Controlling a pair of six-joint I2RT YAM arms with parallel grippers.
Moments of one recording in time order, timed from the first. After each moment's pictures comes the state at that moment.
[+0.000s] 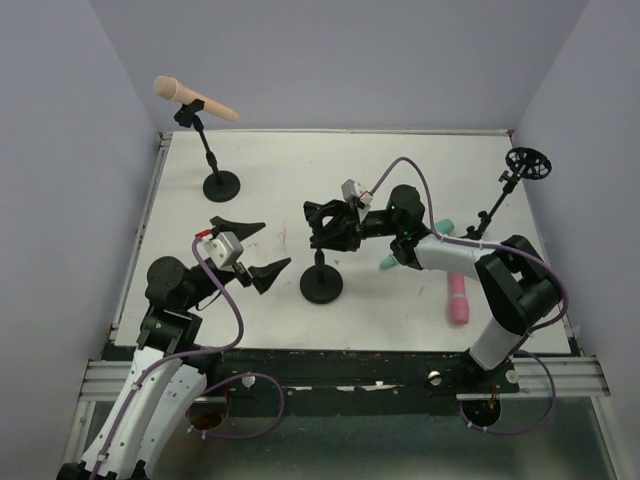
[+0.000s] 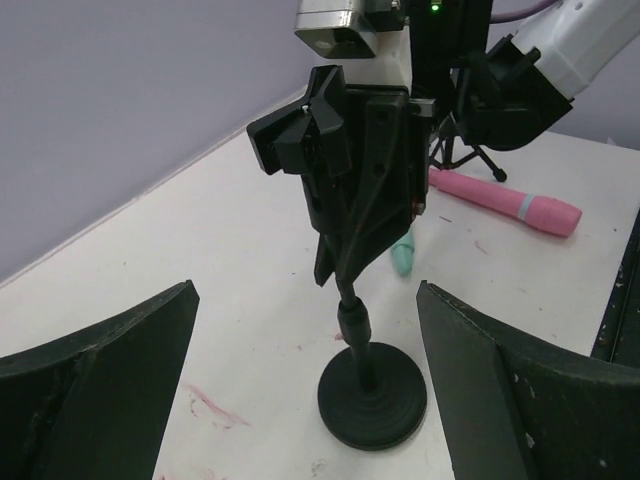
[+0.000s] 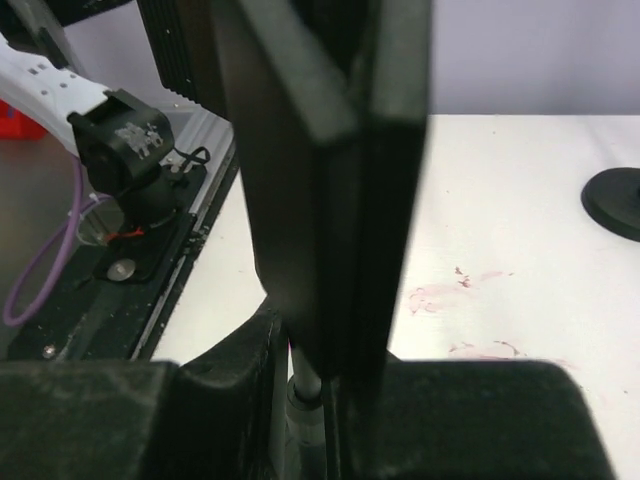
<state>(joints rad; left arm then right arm) -0.30 0.50 0.53 0.10 0.64 0.02 0.60 1.71 0.88 0.94 -1.10 0.15</state>
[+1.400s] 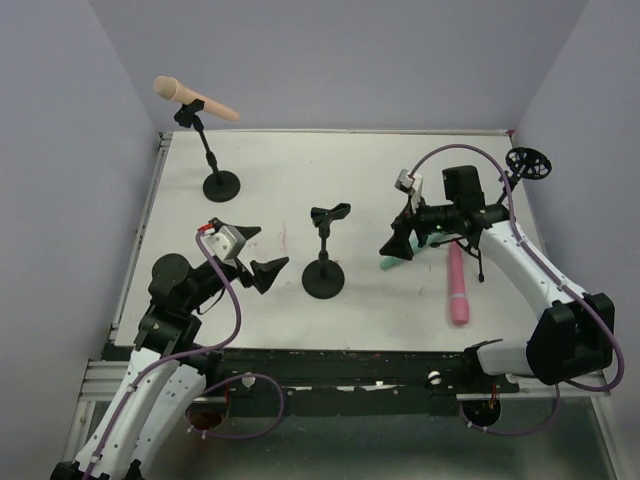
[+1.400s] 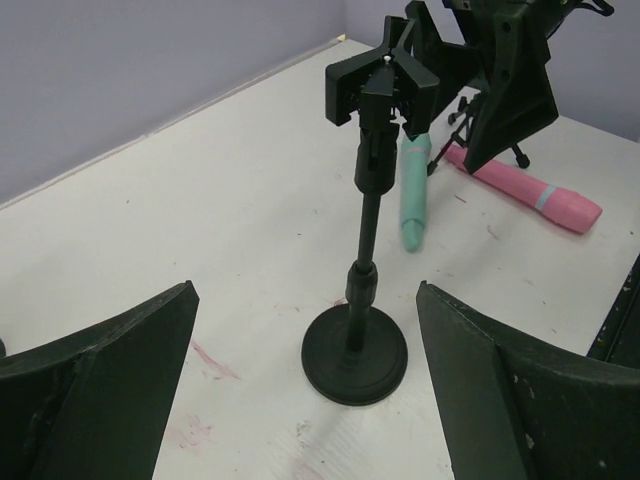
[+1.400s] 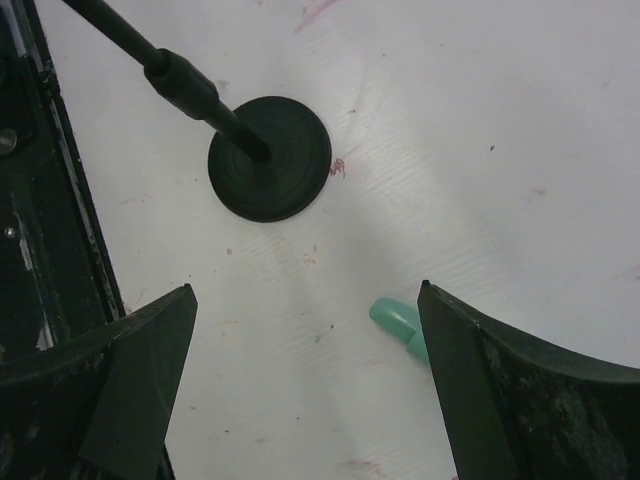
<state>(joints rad) -0.35 0.47 0.55 -0.05 0.52 -0.01 0.26 1.34 1.03 -0.50 -0.86 -0.46</state>
